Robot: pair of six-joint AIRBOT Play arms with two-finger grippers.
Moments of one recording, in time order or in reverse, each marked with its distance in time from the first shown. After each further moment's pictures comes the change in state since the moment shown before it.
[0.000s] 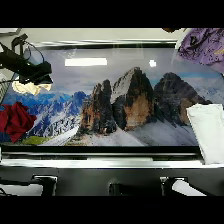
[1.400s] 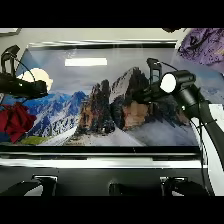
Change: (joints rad) left arm -0.028 0.392 -0.504 0.047 0.224 0.113; right arm 1.070 0.002 0.068 0.153 0.019 -0.061
